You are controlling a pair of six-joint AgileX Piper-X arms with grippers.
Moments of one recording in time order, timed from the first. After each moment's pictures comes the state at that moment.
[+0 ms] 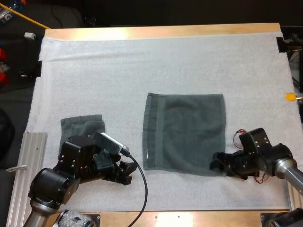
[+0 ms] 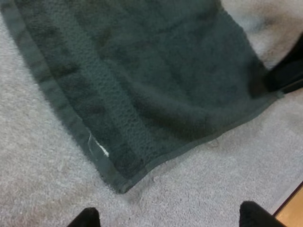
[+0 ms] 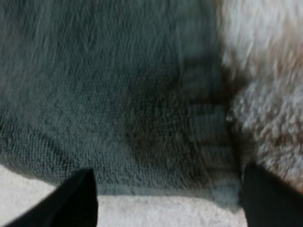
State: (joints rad) left arm -0.39 0.69 -0.70 1.04 0.43 -1.82; right arm 0.37 1.23 -0.46 0.63 -0.45 -1.18
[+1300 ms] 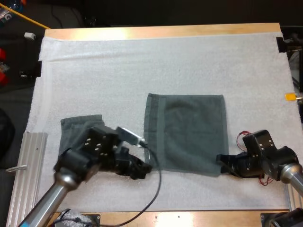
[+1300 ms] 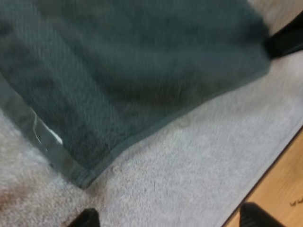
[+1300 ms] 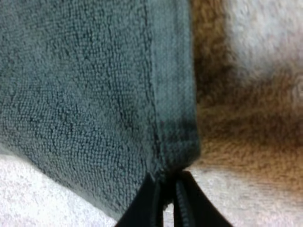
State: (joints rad) left arm -0.52 0.99 -0.70 0.94 0.49 -1.90; right arm 0.37 1.12 -0.46 0.73 -0.41 -1.19
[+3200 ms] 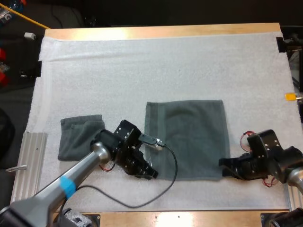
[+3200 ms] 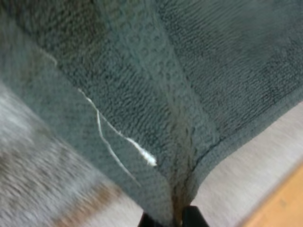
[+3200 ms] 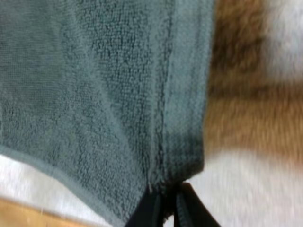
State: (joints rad) left arm -0.58 1.32 -0.70 0.95 0.53 -1.85; right arm 0.37 0.98 -0.53 0.95 -0.46 -1.31
